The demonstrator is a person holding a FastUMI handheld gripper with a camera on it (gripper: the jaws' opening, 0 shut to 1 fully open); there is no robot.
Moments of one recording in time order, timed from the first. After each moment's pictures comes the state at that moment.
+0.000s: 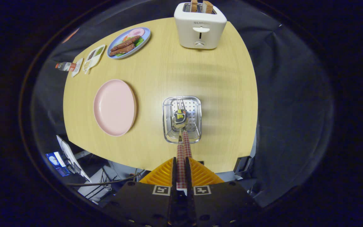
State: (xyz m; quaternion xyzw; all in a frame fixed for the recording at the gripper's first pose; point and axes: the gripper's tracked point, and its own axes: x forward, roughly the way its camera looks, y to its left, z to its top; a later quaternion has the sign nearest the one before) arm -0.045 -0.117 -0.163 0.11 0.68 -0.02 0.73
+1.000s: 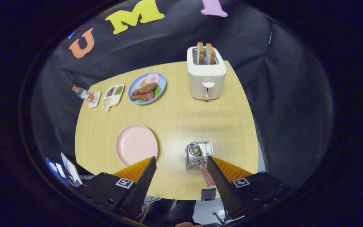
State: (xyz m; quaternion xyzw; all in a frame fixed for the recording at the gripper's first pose) arm 0.015 -0.094 -0.091 0.14 0.45 -0.04 0.88
